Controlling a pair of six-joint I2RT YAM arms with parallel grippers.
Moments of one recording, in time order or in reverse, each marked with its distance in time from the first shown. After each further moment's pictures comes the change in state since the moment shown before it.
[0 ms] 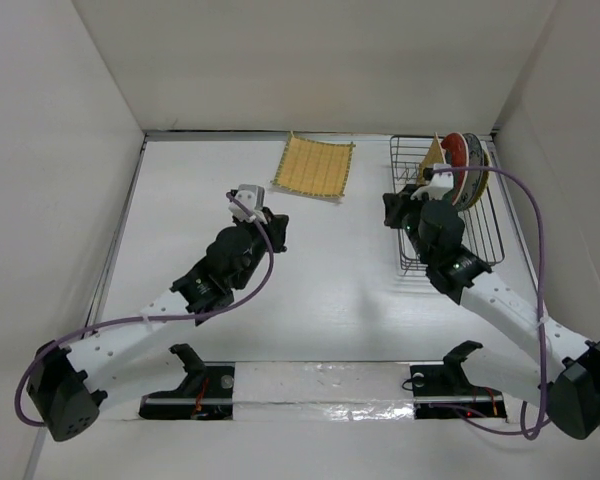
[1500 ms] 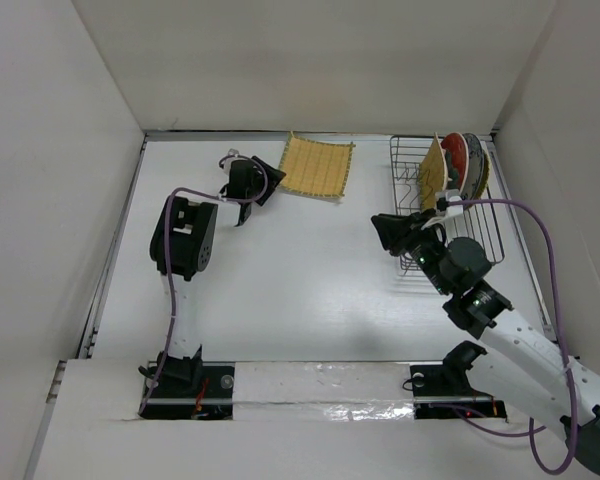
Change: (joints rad) left arm 0.597 1.225 0.583 0.282 0.481 -0.676; right arm 0.100 -0.306 -0.197 0.080 -0.250 0.064
